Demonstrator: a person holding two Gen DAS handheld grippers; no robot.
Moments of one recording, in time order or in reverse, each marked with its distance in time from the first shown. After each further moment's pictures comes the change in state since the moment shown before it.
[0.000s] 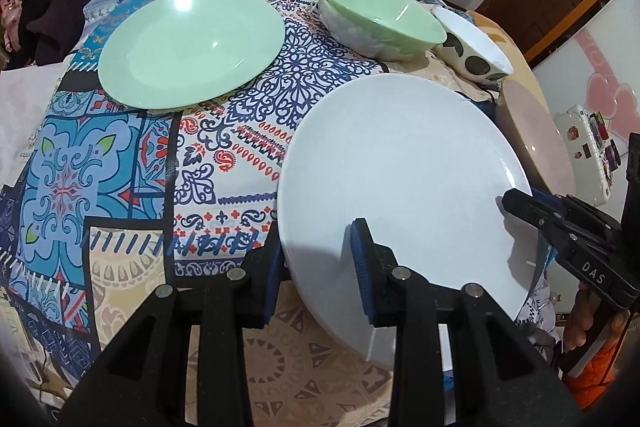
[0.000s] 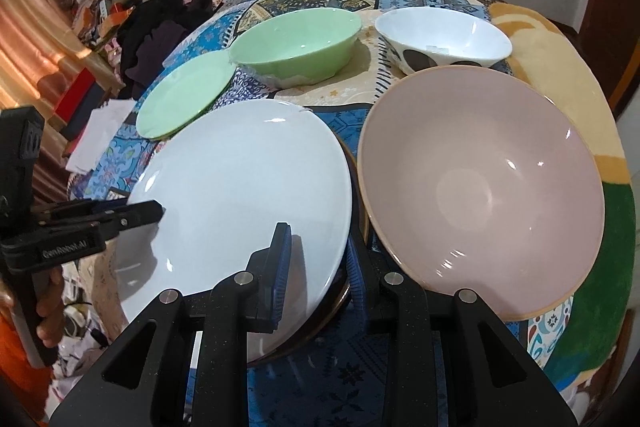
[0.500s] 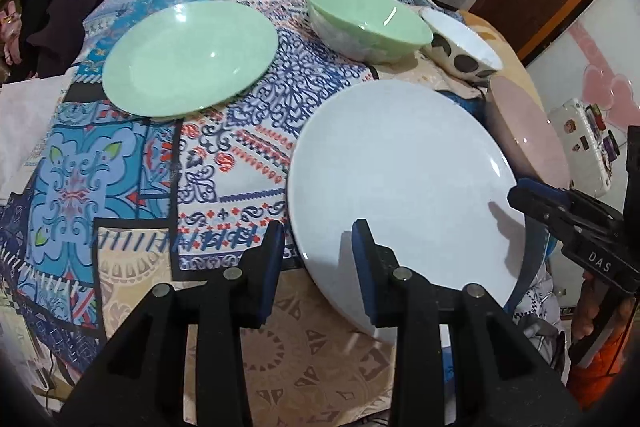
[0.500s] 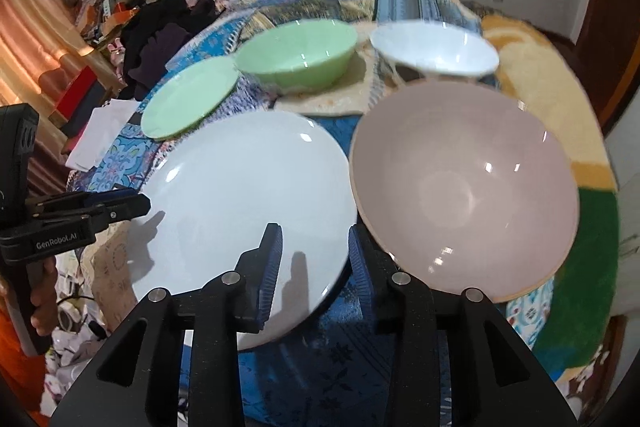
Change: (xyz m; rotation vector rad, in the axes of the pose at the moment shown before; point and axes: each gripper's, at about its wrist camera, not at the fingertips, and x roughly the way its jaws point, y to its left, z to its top) left arm -0.016 -0.003 -0.005 0.030 -0.032 0.008; right arm -0.021 0.007 0.000 -0.049 -0.040 -0.032
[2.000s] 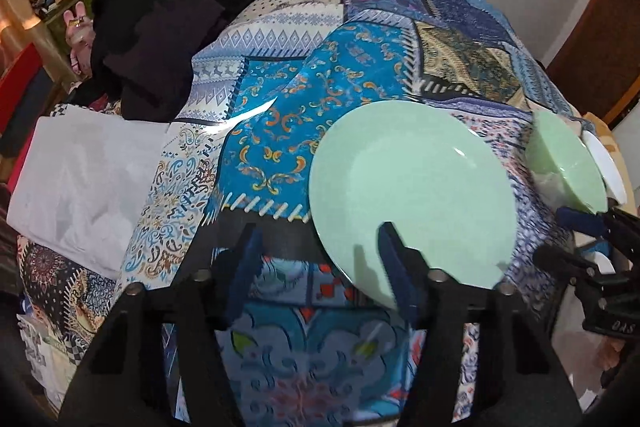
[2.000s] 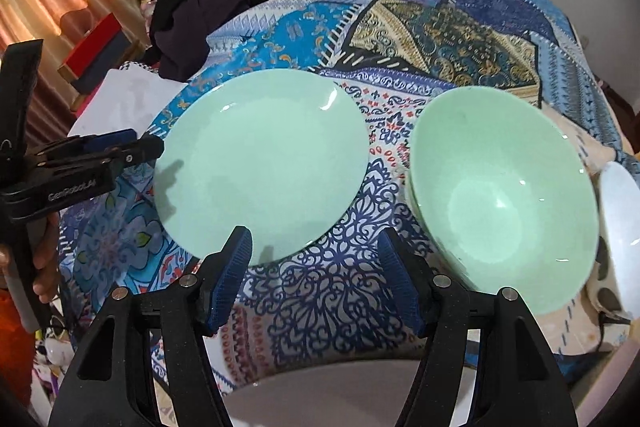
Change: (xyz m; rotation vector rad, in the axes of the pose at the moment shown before) left arm 0.014 0.181 0.112 -0.128 -0.119 0.246; right arm 0.148 0.113 0.121 -0.208 0.136 0.092
